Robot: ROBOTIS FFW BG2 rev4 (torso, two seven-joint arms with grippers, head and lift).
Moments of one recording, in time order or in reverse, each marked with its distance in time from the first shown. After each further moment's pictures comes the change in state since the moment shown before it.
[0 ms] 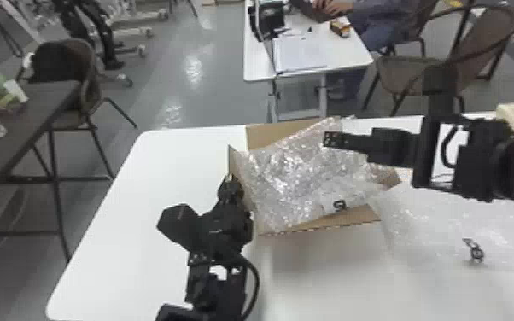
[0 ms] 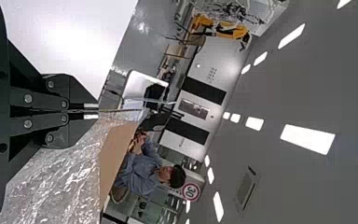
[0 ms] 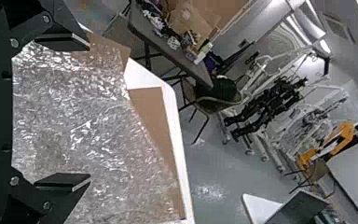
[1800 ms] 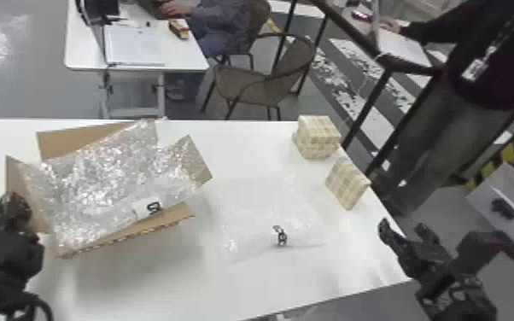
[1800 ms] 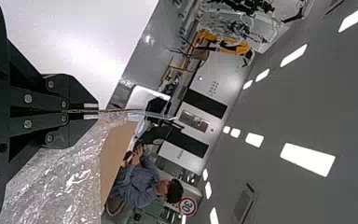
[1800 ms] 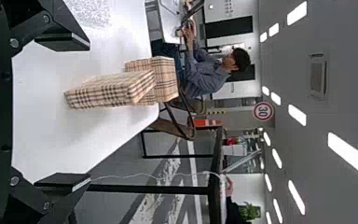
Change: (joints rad) left arm 0.040 0.010 0.029 0.004 0.065 -0.037 0.000; right arm 0.543 0.011 -0.729 0.142 0.462 -1.117 0.215
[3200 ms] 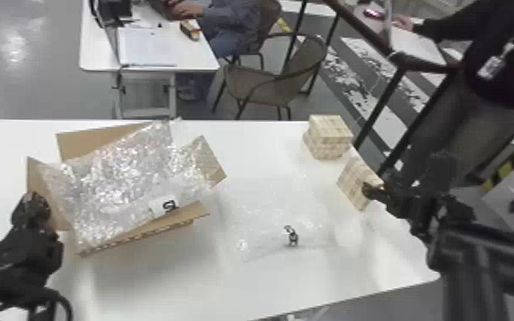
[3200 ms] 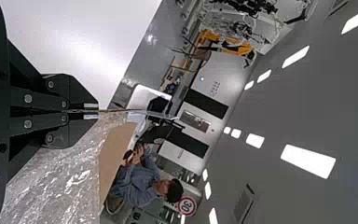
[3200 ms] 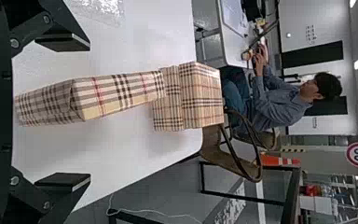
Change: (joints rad) left arm -0.006 -0.010 -0.003 0.014 0.009 -0.008 -0.008; right arm -0.439 -0.200 0.118 0.330 0.316 0.376 0.152
